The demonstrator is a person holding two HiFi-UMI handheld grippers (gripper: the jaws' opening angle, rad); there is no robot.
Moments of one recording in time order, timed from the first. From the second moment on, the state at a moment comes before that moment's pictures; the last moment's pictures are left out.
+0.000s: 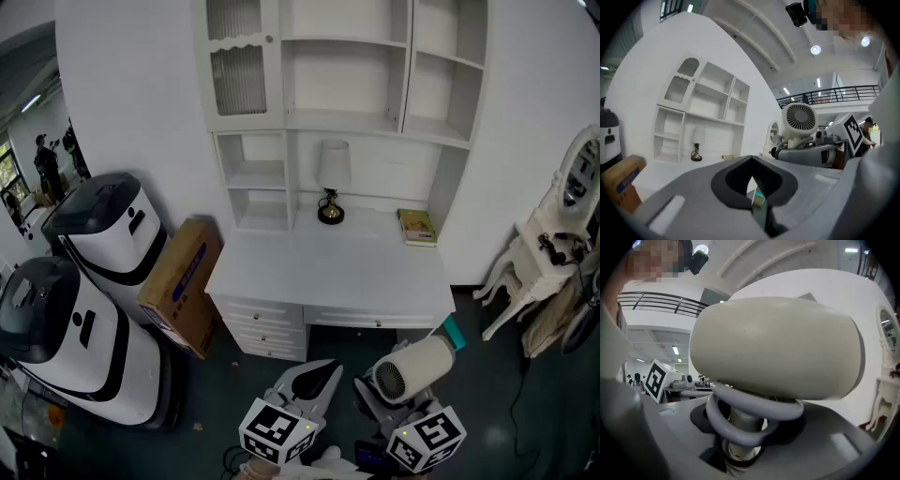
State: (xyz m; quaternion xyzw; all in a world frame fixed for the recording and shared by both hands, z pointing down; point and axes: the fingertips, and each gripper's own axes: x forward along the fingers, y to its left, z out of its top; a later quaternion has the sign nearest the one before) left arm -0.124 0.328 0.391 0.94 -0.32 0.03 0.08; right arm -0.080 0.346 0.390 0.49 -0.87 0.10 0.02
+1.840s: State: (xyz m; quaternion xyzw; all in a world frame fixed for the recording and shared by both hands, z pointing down) left arm -0.112 0.226 0.405 0.95 -0.29 0.05 0.09; right arm -0.070 0.246 0.392 0.50 -0.86 0.10 0.01
